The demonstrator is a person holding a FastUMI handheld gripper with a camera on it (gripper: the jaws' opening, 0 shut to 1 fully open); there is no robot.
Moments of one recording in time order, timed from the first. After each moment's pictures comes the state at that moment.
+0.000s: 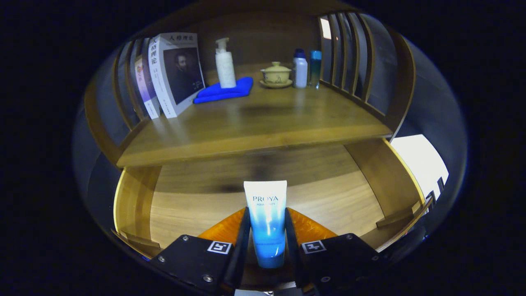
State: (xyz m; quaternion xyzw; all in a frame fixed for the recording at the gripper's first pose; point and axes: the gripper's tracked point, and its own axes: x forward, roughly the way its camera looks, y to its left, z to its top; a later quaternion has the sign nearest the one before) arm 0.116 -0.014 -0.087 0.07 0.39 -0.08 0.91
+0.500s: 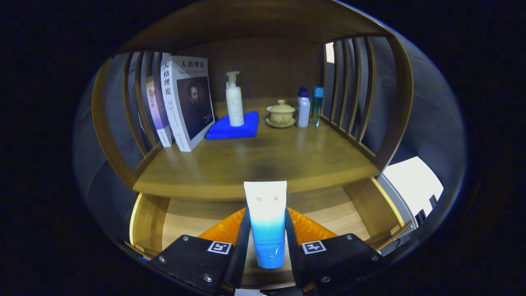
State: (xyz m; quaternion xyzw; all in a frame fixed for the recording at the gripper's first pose) arm 0.154 -0.021 -0.014 0.05 0.31 -0.08 0.95
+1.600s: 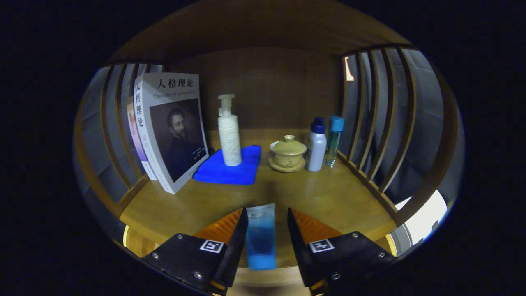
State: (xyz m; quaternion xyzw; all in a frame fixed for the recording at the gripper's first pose) arm 0.262 -0.061 -0.006 0.03 0.24 -0.06 0.97
